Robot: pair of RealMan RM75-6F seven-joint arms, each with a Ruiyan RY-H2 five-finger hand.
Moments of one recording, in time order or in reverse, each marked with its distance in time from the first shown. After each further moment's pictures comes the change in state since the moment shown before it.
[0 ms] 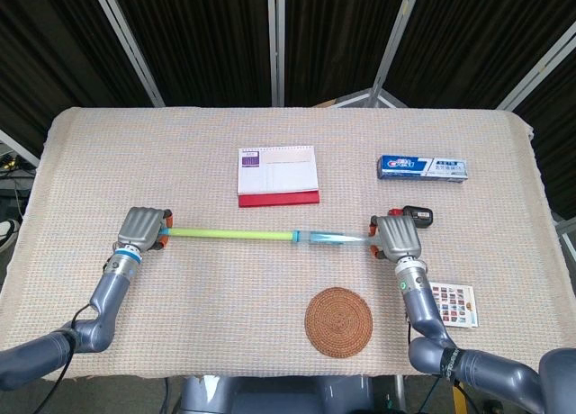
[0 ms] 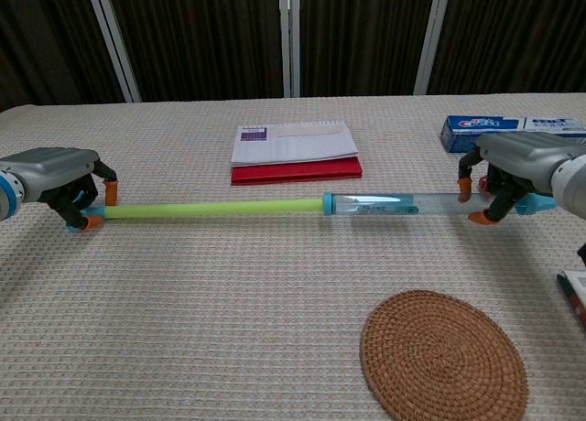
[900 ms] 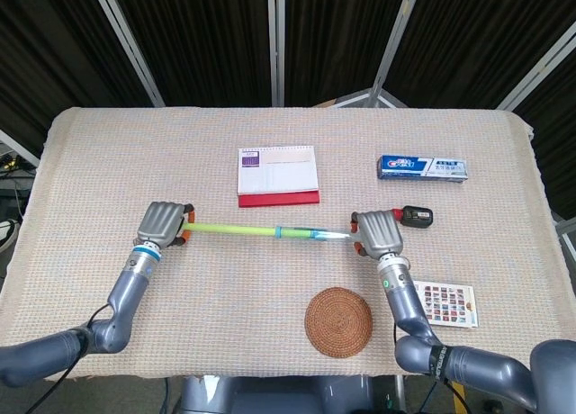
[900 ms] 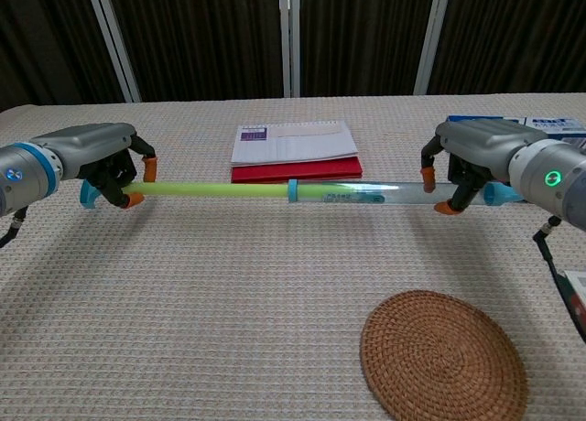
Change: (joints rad) left arm -0.055 0.010 -0.059 -0.192 -0.069 0.060 0.063; right arm 0.065 -0.030 0.030 -0.075 0.026 0.018 -0.077
